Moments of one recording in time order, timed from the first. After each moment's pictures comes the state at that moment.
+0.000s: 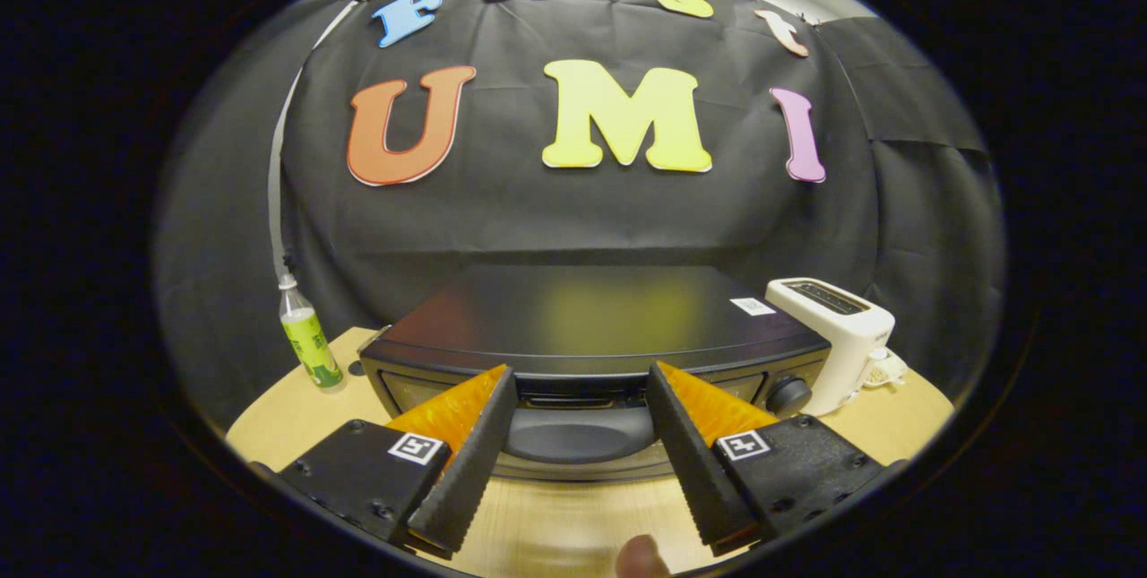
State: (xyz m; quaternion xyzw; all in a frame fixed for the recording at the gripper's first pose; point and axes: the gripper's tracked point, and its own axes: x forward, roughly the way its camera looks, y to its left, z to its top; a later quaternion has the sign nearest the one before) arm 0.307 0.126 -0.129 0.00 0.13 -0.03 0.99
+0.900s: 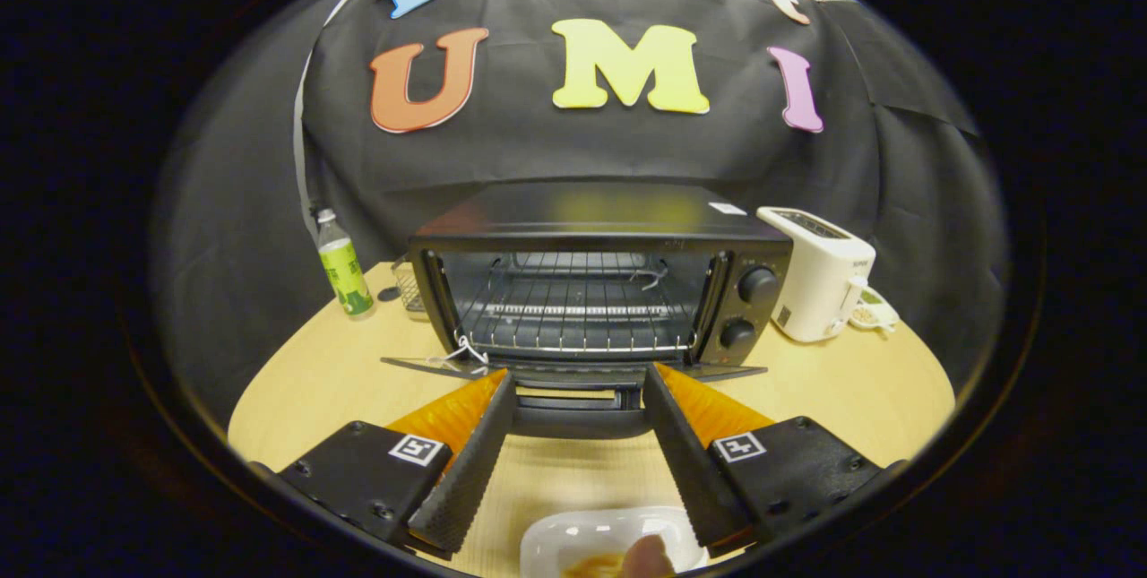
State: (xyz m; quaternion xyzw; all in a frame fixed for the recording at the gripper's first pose) arm 0.202 0.128 -0.188 0.02 0.25 -0.01 0.97
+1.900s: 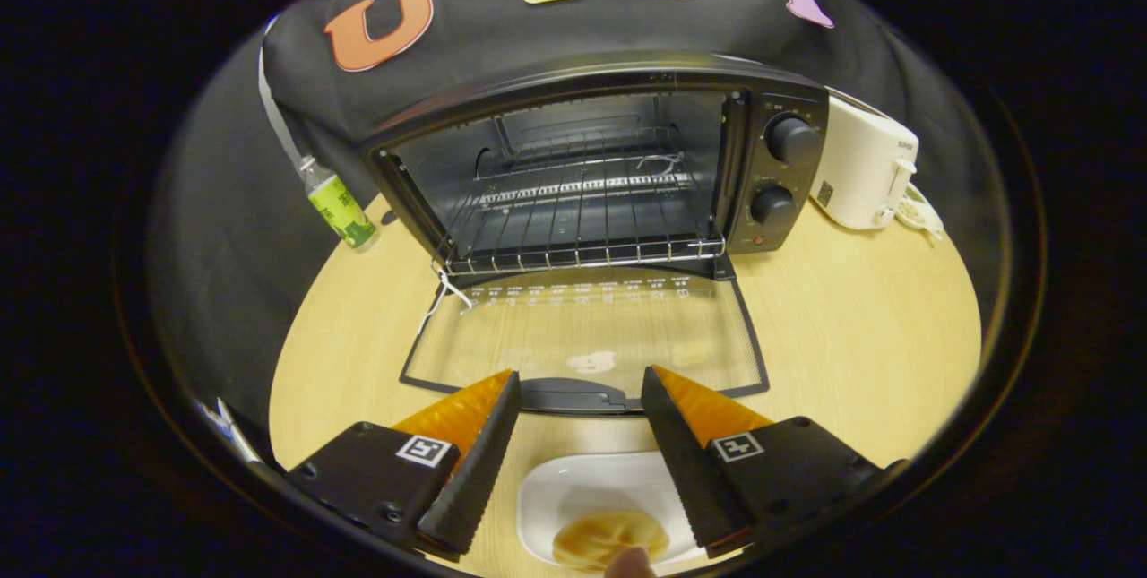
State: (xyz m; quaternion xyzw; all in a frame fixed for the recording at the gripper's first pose) arm 0.183 0.121 -0.249 0.09 0.41 0.03 0.91
